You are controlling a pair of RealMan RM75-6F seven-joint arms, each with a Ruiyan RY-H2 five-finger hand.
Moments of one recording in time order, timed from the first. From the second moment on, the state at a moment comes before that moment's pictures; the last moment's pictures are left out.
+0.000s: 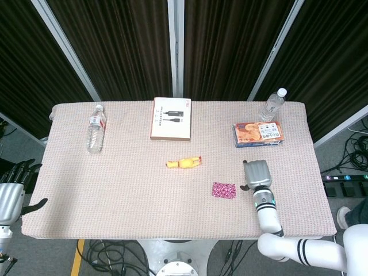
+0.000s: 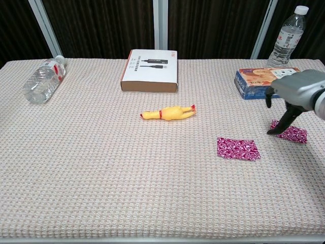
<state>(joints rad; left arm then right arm) -0.09 -1.10 -0.05 -1.61 1.51 1.51 0.01 0.73 -1.55 0.12 -1.62 -0.54 1.23 -1.08</state>
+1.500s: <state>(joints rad) -0.09 -1.11 -0.05 -1.60 1.50 1.50 0.03 0.67 -1.60 0.11 -1.30 -0.53 1.01 -0.84</state>
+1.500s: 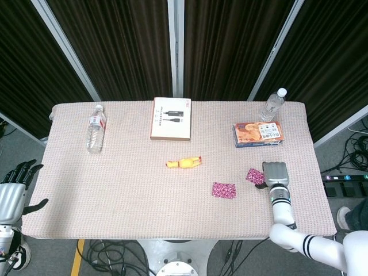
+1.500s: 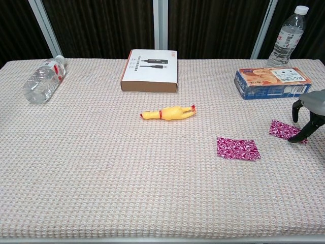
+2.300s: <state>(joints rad) -0.09 -1.12 -0.05 -1.59 1.49 1.49 0.03 0.69 -1.60 0.11 -1.27 -0.48 0.96 -0.84</state>
